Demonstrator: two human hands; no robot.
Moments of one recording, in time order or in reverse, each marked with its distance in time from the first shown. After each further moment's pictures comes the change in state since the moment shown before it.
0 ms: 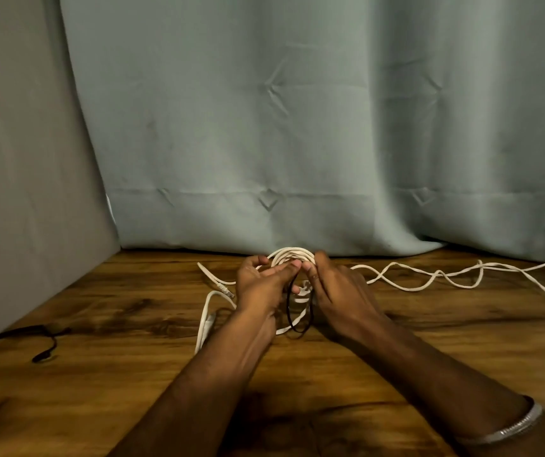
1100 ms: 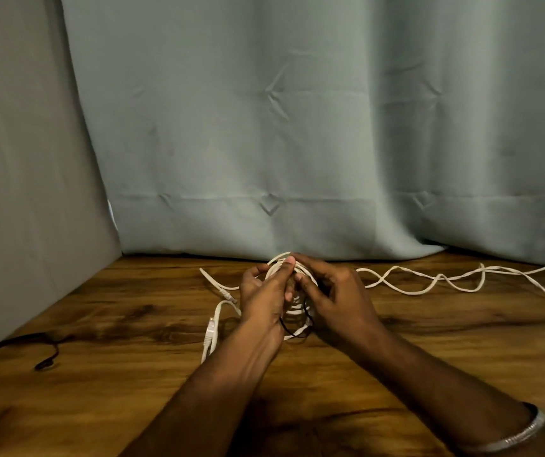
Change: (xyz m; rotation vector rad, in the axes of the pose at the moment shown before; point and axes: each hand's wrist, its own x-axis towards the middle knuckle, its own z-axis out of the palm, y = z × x) left_hand 0.006 -0.011 0.001 -0.196 0.046 -0.007; right_hand 0.004 0.002 0.022 0.468 0.183 0.012
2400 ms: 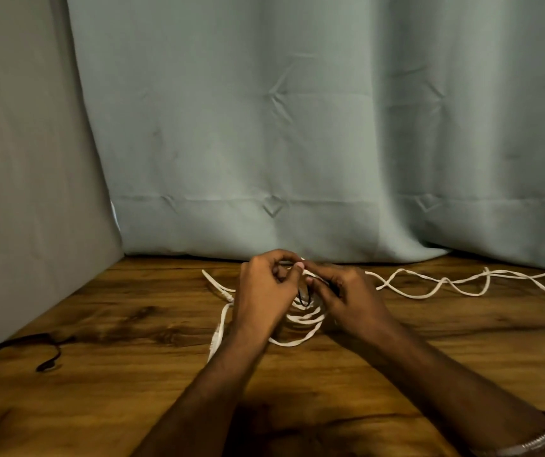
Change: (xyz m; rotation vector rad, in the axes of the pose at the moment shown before) left_hand 0.001 0.025 -0.013 1.021 -0.115 0.621; right_hand 0.005 0.004 -0.018 -0.090 -0.072 -0.071
